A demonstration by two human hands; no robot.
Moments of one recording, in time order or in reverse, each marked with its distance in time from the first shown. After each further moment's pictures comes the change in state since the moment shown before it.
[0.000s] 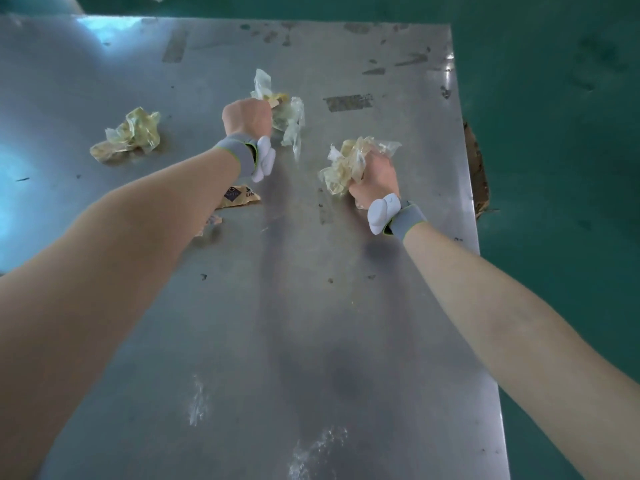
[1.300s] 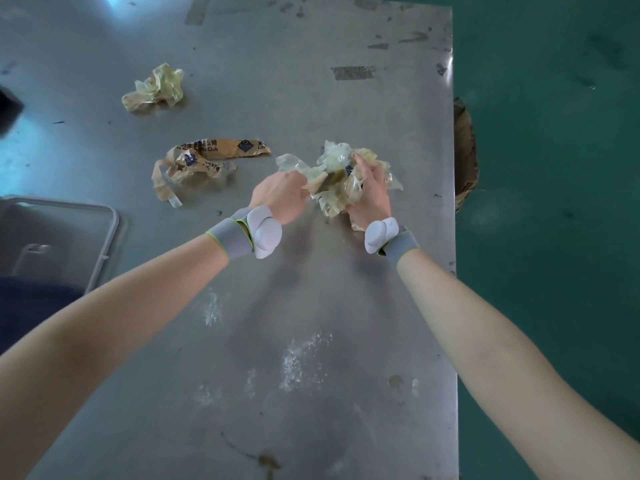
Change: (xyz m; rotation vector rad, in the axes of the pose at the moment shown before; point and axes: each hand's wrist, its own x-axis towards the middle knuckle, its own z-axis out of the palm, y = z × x) left_hand -0.221 0.014 0.014 -0.467 -0.165 0.167; right_hand -0.135 -0.017 -0.008 0.282 -0.070 0.057
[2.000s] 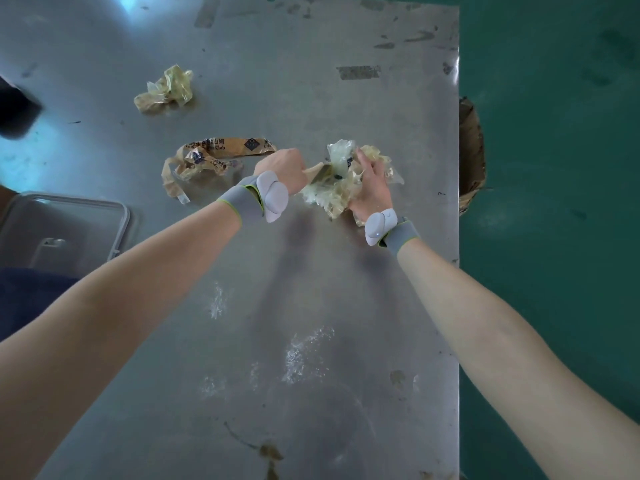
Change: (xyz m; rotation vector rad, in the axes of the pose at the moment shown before) left_hand 0.022 0.007 -0.025 0.030 -0.095 -0.127; right_hand 0.010 0.001 0.002 -0.070 -0.045 0.069
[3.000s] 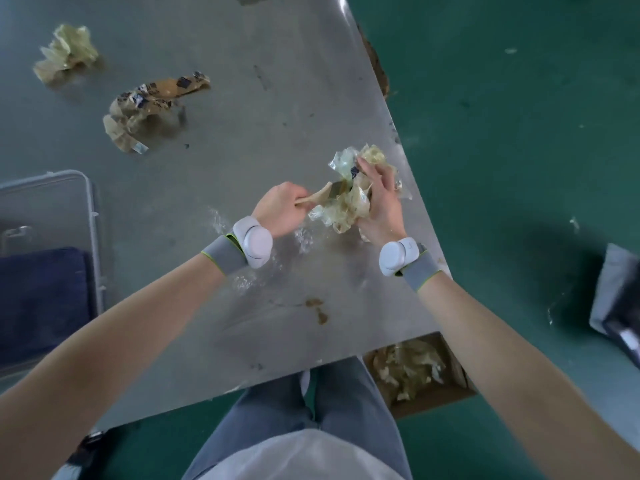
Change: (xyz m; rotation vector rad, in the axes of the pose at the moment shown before) left_hand -0.228 -0.046 0.089 -0.286 -0.228 0.489; right_hand -0.322 -0.040 0.012 -0.027 0.303 0.201
